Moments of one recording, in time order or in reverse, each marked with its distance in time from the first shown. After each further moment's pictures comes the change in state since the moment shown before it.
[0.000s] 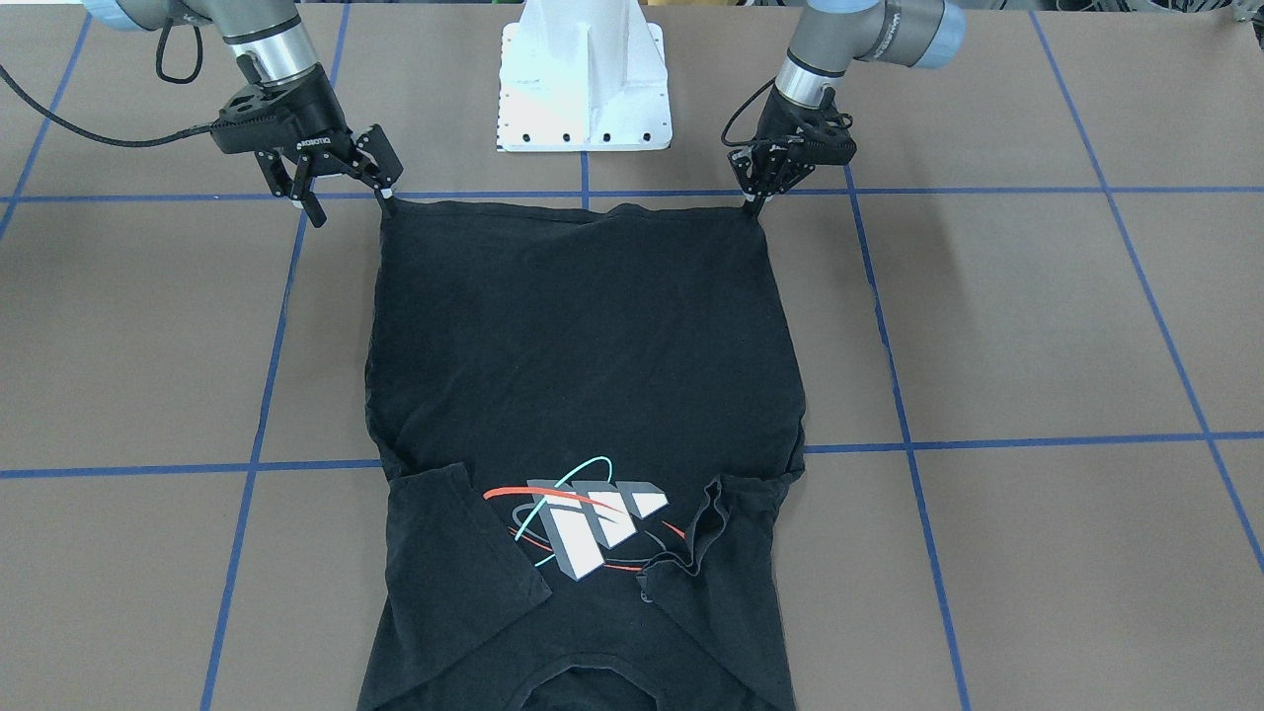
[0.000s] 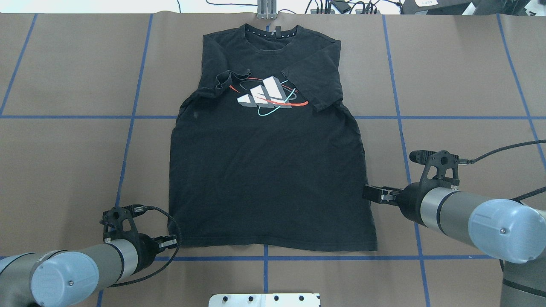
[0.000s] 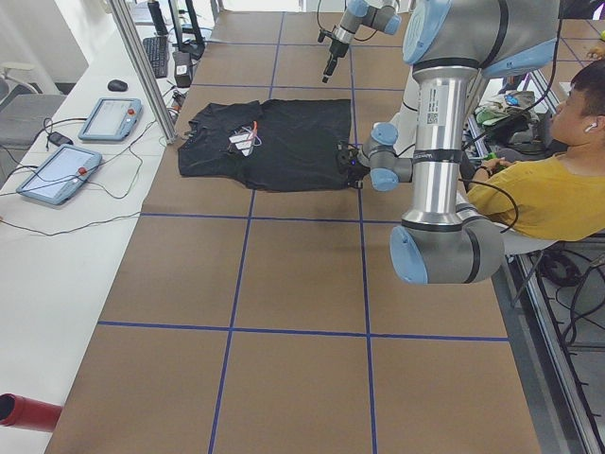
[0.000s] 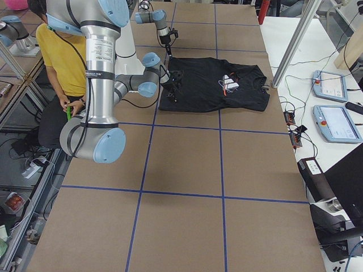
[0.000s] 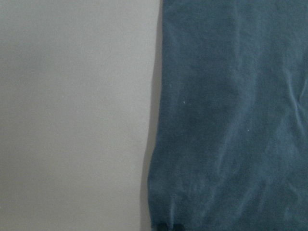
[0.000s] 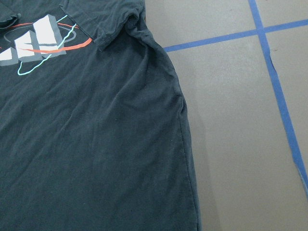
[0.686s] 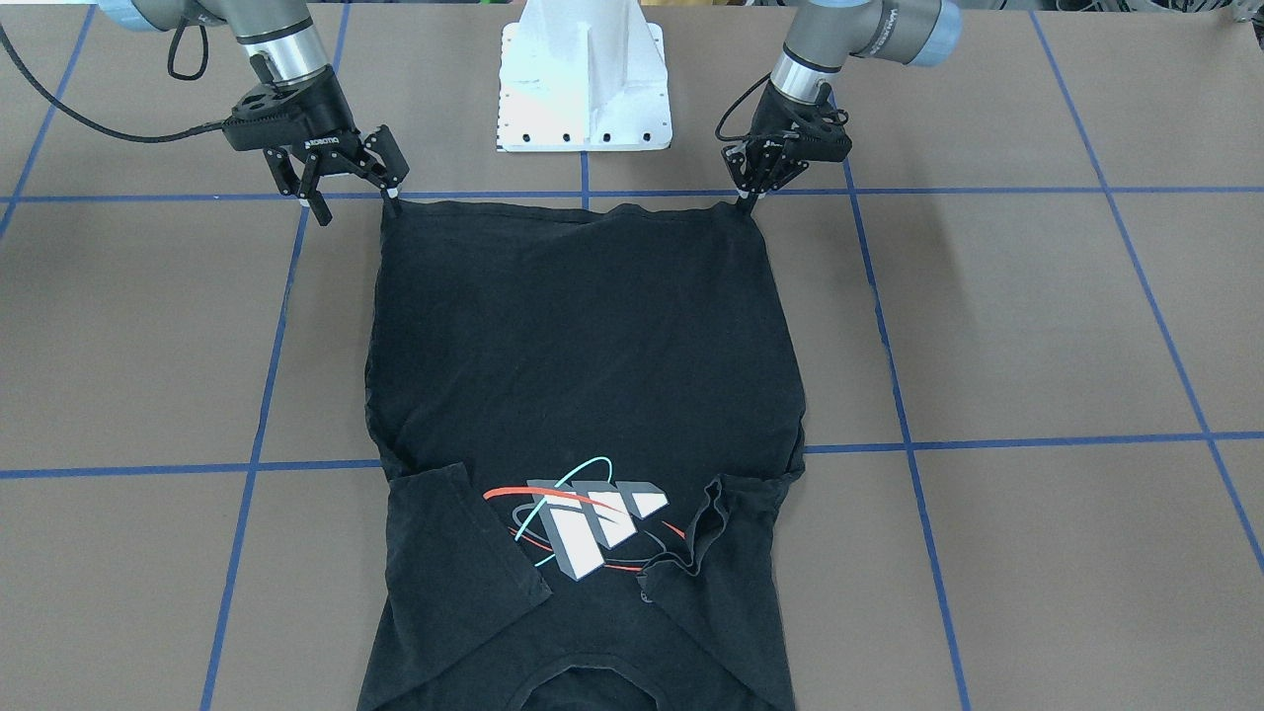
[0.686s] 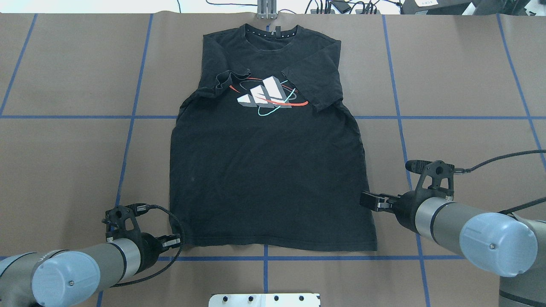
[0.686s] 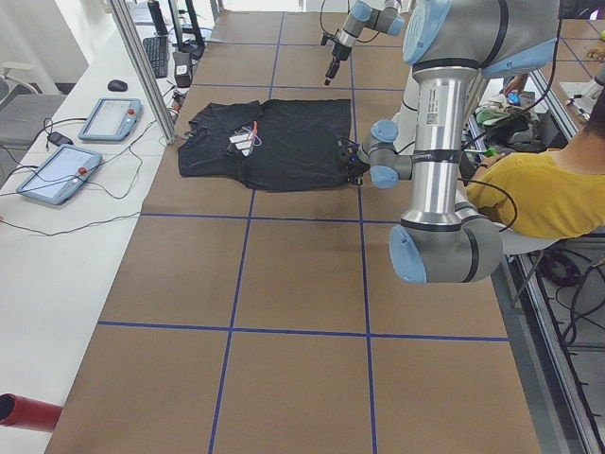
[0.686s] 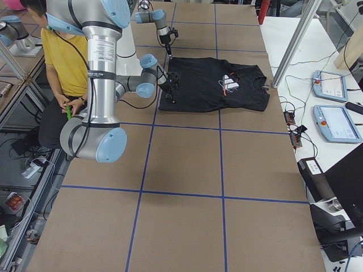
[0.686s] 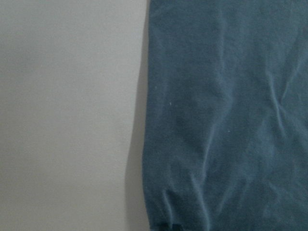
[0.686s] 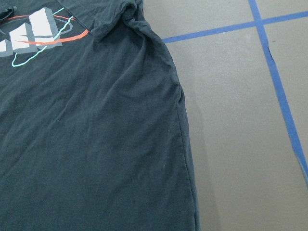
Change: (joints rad) left arm -0.001 -0.019 -0.011 0.000 0.000 -0.001; right arm -0.071 -0.004 -0.012 -0.014 -0.085 0.026
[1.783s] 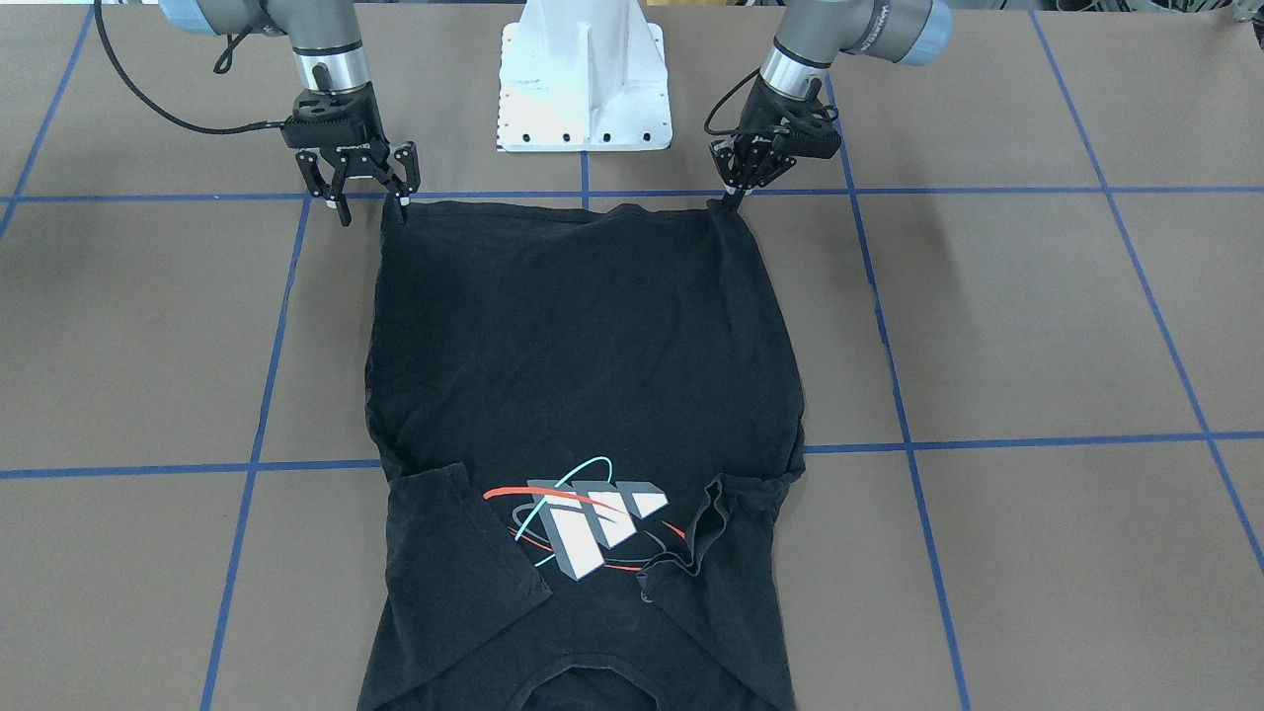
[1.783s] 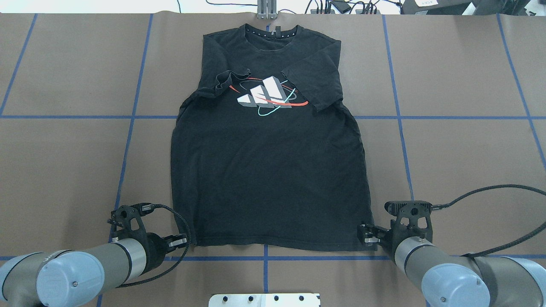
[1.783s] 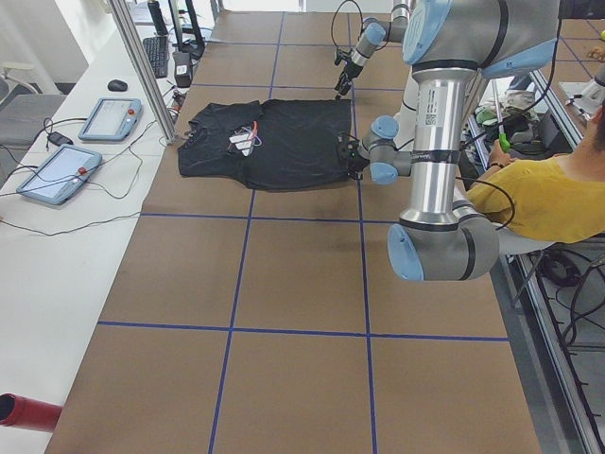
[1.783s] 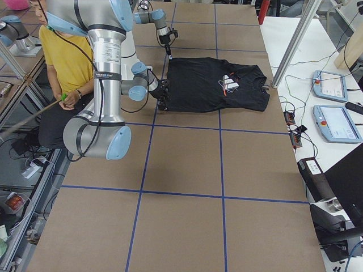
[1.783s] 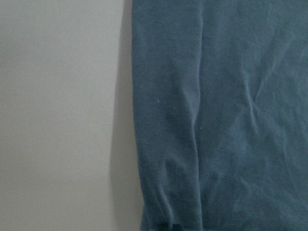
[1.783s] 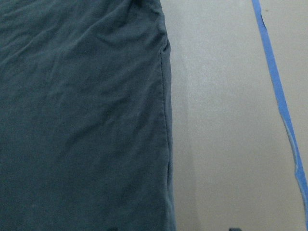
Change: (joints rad) left arm 0.002 -0.022 0.000 -0.006 0.000 -0.014; right arm -0.186 0.011 -0.064 -0.121 -0.183 0.020
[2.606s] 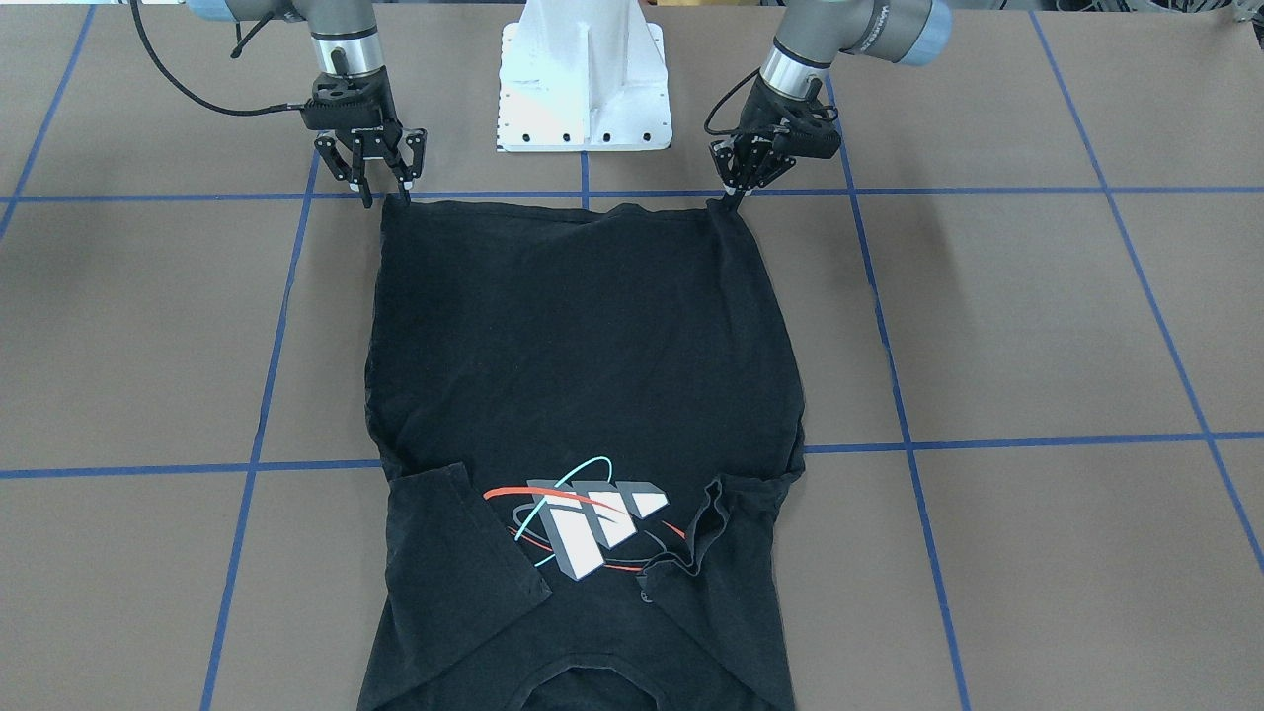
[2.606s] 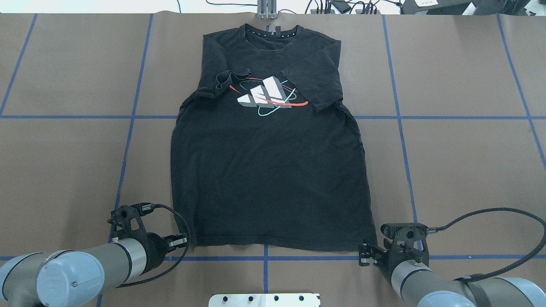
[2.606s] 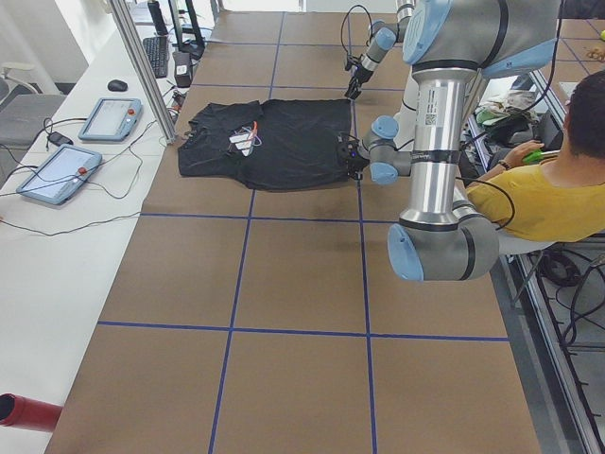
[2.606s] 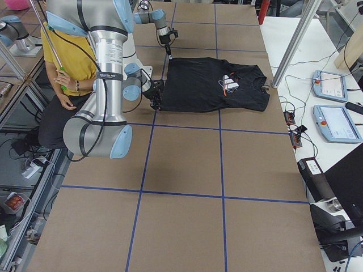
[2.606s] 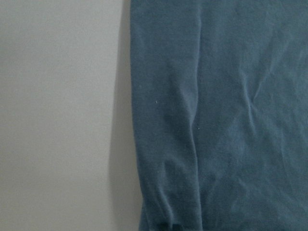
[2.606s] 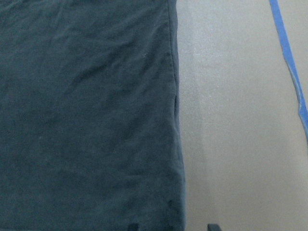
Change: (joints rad) left arm 0.001 0.000 0.000 -0.002 0.003 -0.002; right arm -0.090 -0.007 0.002 -0.036 -0.044 0.071
